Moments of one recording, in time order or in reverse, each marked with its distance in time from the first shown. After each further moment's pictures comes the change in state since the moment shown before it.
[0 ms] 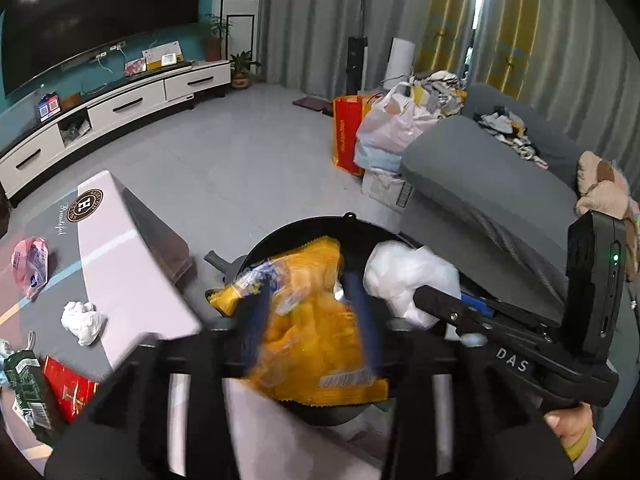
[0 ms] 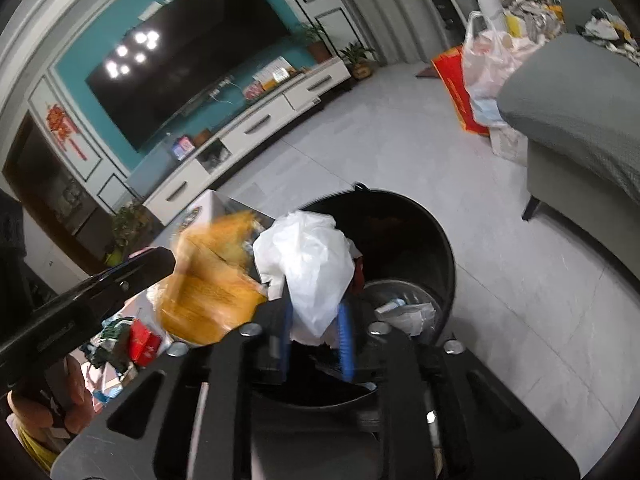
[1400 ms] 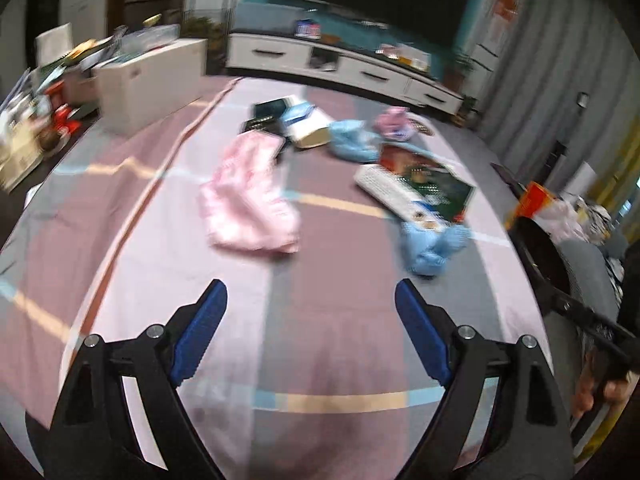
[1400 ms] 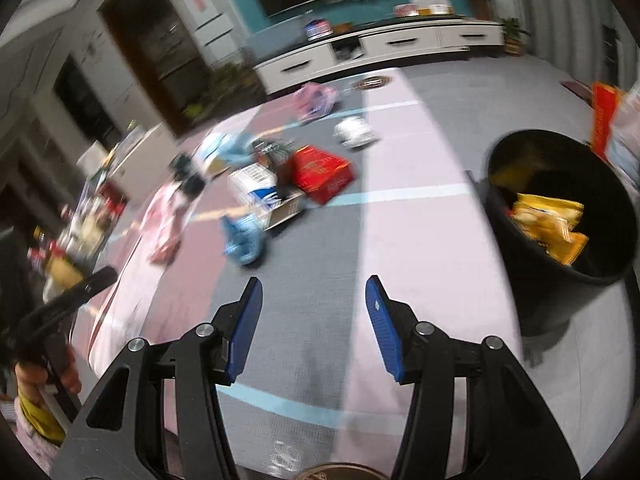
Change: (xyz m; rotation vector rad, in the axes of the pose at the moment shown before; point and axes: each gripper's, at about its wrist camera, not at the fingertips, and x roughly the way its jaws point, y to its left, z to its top) left arm -0.269 0.199 -0.274 -0.680 -0.055 0.490; right arm -0.014 0.214 -0.137 -0.516 0.337 0.262
